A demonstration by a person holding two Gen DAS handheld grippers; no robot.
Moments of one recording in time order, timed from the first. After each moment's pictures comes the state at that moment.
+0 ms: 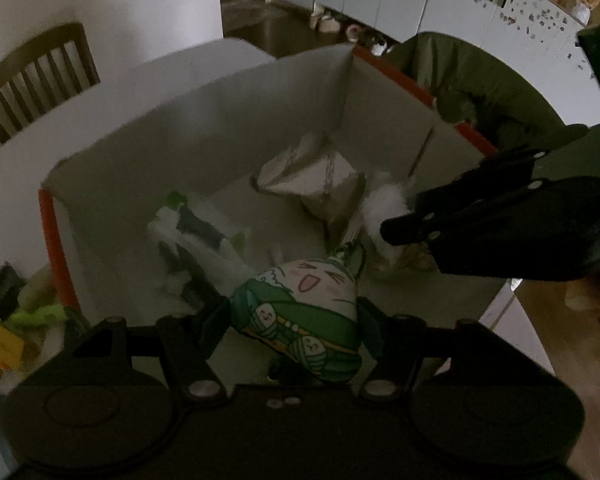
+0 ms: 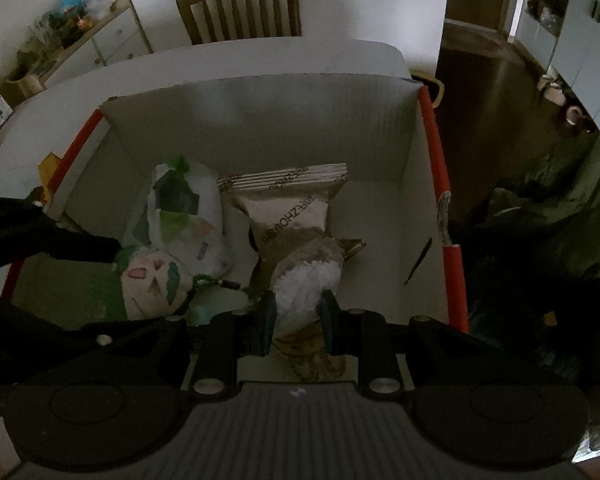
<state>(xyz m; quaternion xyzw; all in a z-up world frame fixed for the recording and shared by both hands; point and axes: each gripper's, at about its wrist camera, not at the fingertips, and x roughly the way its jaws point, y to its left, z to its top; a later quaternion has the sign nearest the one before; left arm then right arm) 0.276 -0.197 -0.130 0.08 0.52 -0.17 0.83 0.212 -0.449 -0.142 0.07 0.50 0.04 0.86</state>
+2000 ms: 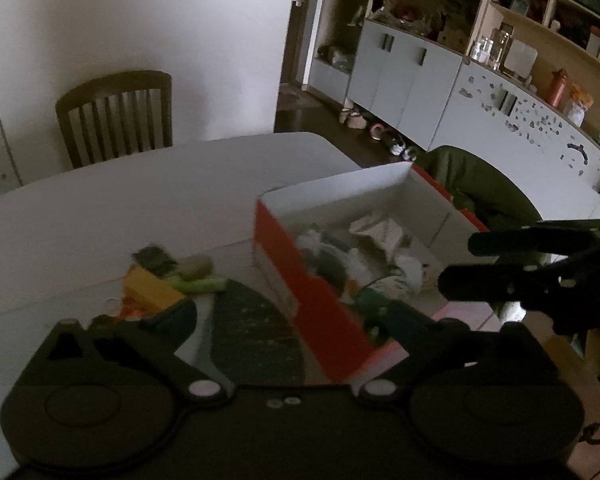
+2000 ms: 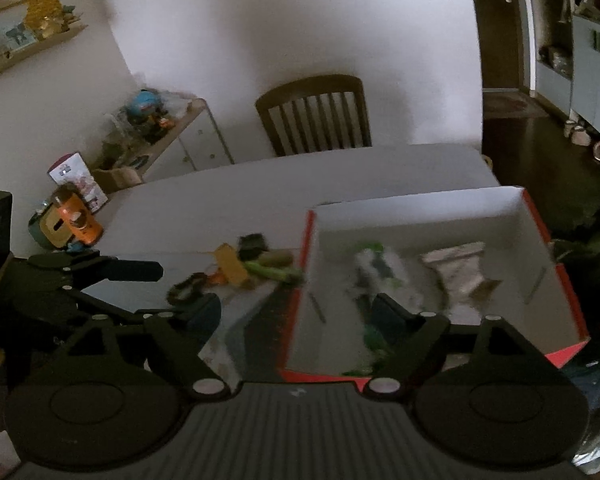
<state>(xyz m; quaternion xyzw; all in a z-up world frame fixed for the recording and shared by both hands) 0.173 -0.025 -0.031 -0.01 0.40 -0.14 0.90 0.132 -0.312 -0.016 0.15 0.36 0.08 0.92</state>
